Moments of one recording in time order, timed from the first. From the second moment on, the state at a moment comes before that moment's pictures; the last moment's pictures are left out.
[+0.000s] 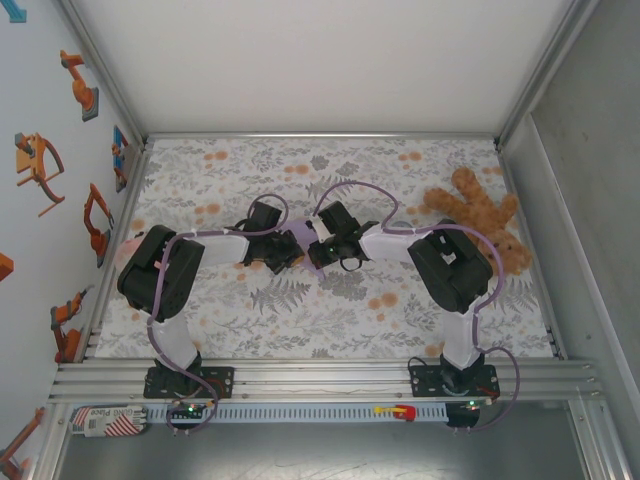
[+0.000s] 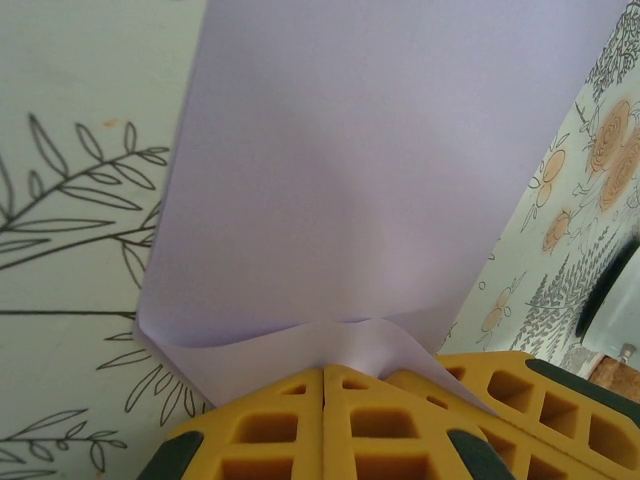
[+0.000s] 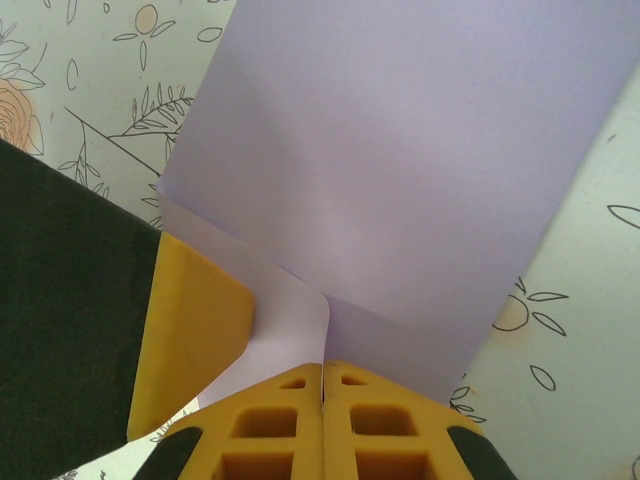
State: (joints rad) left arm -0.57 1.82 0.91 -0.10 0.39 -1.11; right arm 0.72 1.96 1.14 -0.16 -0.27 0.25
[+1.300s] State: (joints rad) left arm -0.57 1.86 0.91 -0.04 0.42 -1.08; right arm 0.66 1.75 0.92 -0.07 -0.36 0.72
